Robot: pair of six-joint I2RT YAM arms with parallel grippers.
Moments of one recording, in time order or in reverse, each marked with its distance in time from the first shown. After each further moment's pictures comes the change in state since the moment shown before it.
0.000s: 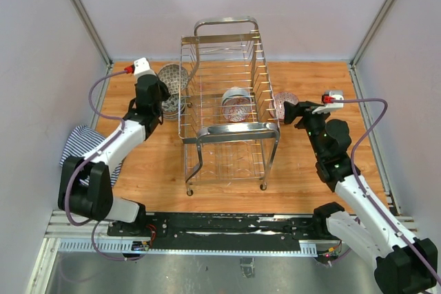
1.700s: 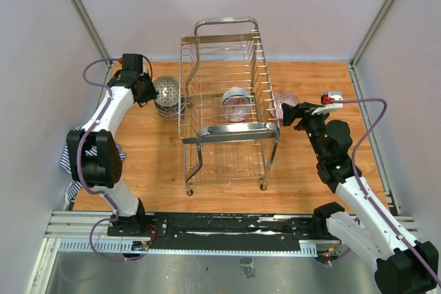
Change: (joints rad) left arm 0.237 0.296 0.498 -0.814 0.412 -0.052; right arm 0.000 -0.024 0.003 -0.037 -0.045 0.009
